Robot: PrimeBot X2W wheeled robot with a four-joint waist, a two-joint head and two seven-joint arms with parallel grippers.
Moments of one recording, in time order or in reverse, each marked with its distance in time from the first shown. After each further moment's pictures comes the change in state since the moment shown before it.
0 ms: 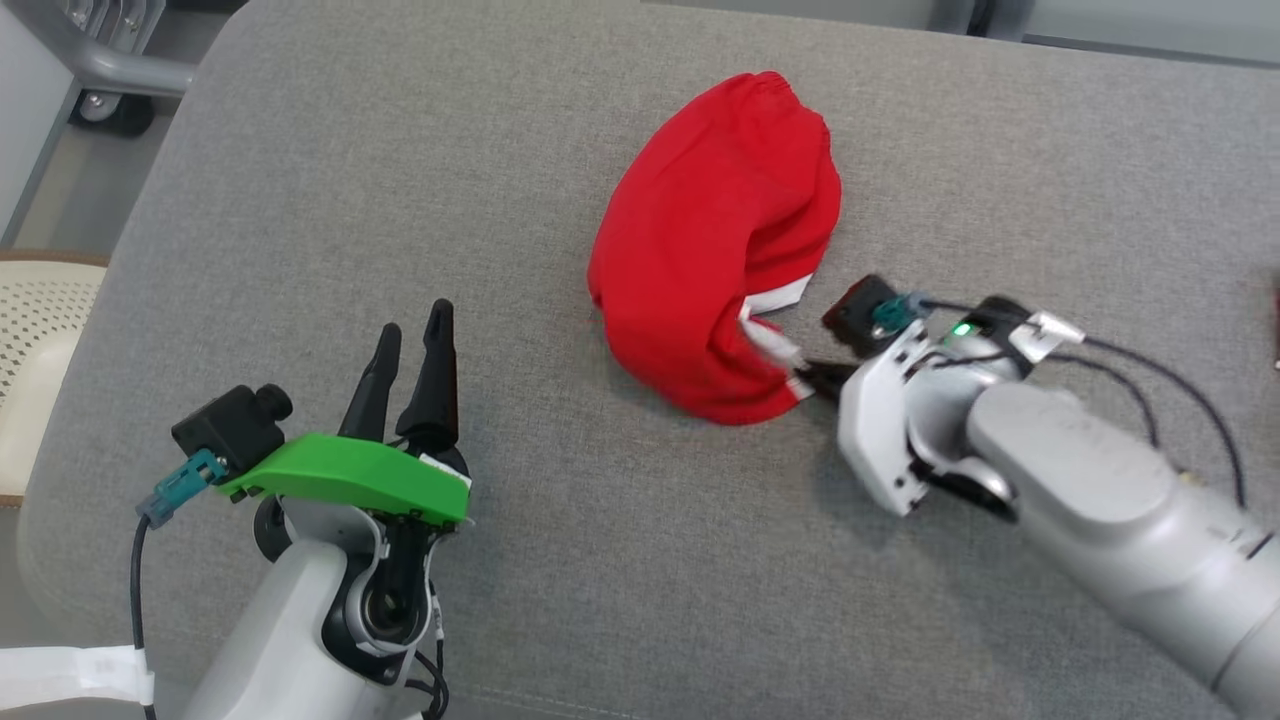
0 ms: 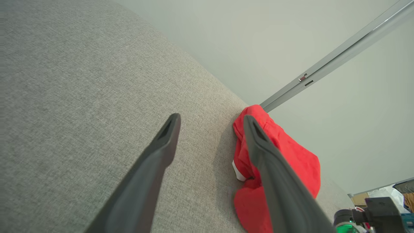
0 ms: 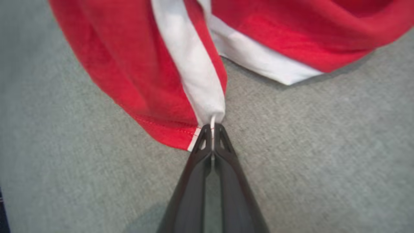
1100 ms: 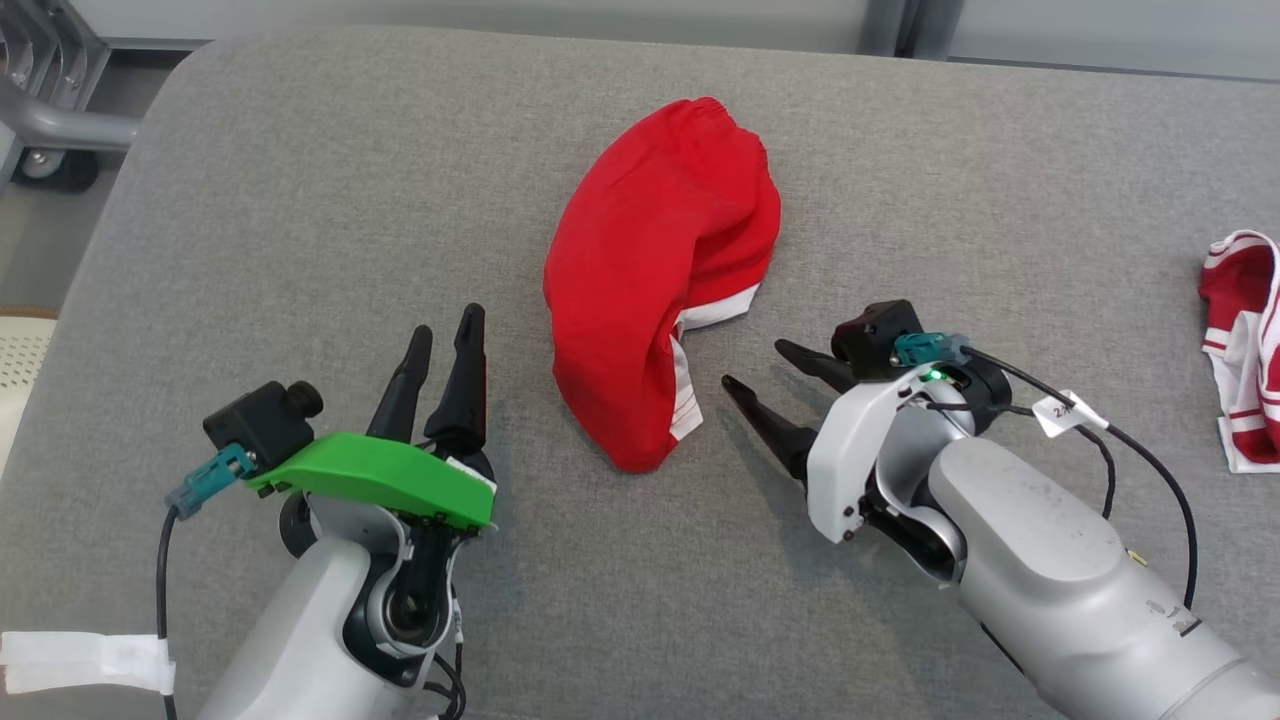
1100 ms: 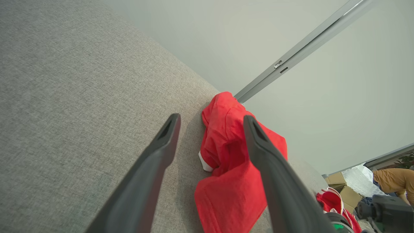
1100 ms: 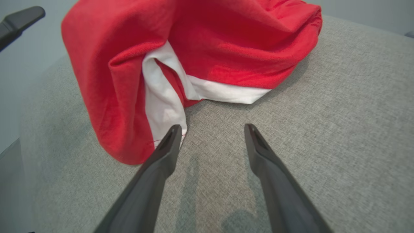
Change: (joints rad) left arm -0.011 -0.001 -0.048 0.009 -0.021 0.000 0.005; right arm 0.138 0.113 -0.248 0.004 -0.050 -0.008 -0.185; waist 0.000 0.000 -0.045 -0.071
